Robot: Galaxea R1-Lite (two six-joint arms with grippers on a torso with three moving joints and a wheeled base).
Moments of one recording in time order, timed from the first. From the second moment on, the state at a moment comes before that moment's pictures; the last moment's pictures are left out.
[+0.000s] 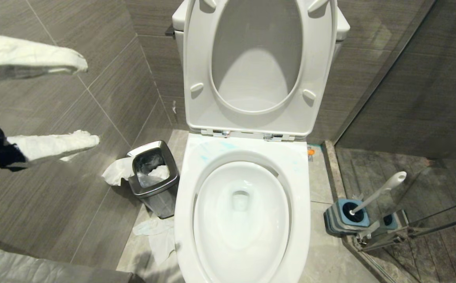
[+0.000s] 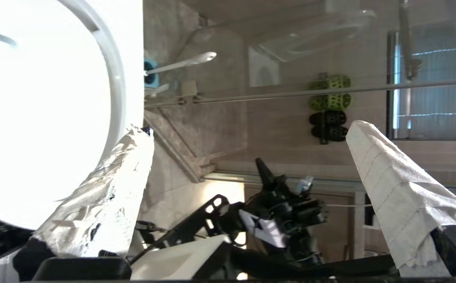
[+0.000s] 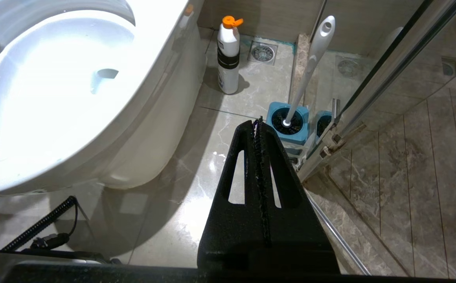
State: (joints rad) left arm -0.43 1.08 -1.21 0.28 -0.53 -0.78; right arm 0.01 0.00 0.00 0.00 0.03 0.00
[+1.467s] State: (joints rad) left arm -0.43 1.09 -1.15 0.33 -0.31 -0.43; right arm 0.01 0.00 0.00 0.00 0.03 0.00
